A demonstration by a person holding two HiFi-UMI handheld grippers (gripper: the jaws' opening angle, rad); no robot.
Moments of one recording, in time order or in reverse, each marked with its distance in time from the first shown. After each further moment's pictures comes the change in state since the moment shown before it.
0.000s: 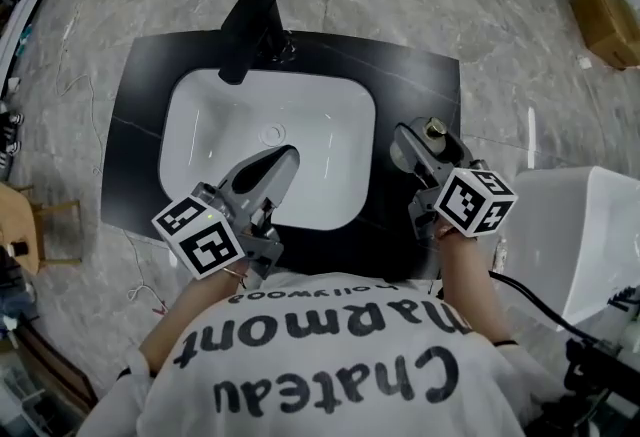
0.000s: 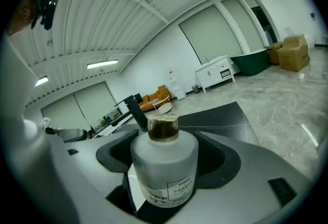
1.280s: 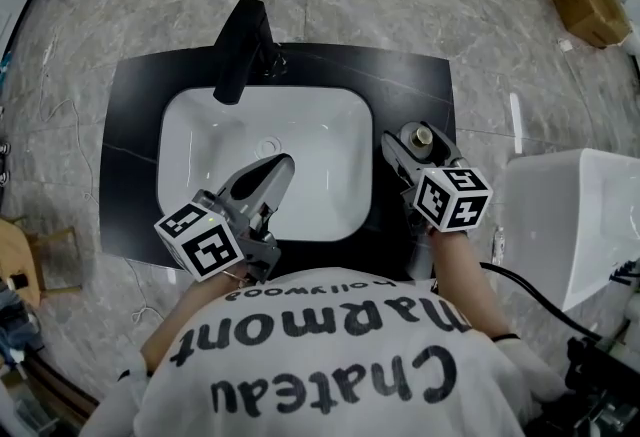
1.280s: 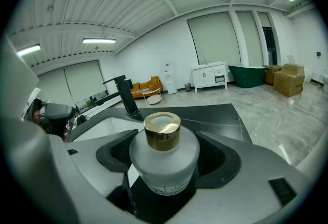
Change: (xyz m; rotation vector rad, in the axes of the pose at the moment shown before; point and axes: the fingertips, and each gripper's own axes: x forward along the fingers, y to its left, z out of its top) left arm 0.001 0.030 0.003 -0.043 0.060 -0.042; right arm 0.022 -0.009 -0.024 -0.183 0.091 -0.176
